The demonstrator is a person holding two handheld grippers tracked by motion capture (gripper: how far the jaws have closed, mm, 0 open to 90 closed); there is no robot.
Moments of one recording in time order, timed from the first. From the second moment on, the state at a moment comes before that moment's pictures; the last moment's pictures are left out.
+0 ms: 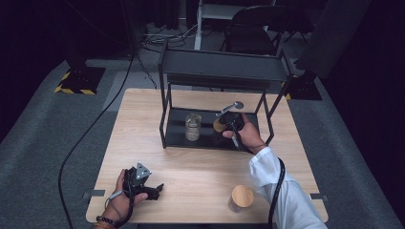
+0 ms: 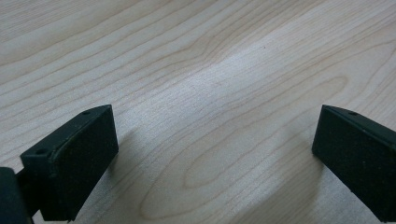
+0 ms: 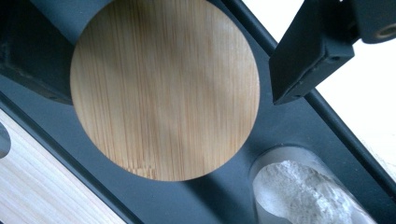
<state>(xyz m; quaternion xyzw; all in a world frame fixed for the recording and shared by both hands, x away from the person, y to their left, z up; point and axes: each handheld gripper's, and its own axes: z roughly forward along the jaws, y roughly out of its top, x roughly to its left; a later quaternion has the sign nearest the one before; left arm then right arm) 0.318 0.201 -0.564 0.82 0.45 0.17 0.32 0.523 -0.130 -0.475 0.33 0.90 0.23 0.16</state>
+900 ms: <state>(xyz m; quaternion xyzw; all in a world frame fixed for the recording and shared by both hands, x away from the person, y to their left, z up) 0.318 0.201 -0.564 0.82 0.45 0.17 0.32 0.494 -0.133 -0.442 0.30 0.89 0.27 0.22</state>
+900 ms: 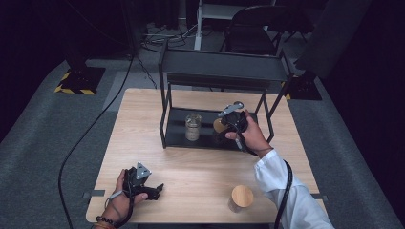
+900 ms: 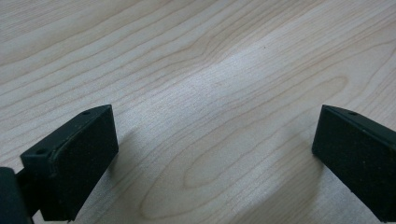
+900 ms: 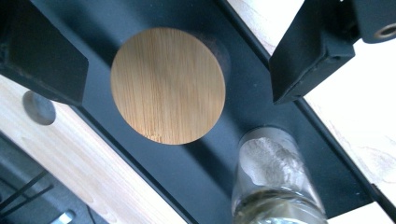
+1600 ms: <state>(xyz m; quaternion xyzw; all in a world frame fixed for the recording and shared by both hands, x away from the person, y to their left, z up) 0.318 0.201 -0.564 0.82 0.45 0.17 0.33 0.449 -0.160 -0.433 0.26 0.89 0.28 0.25</state>
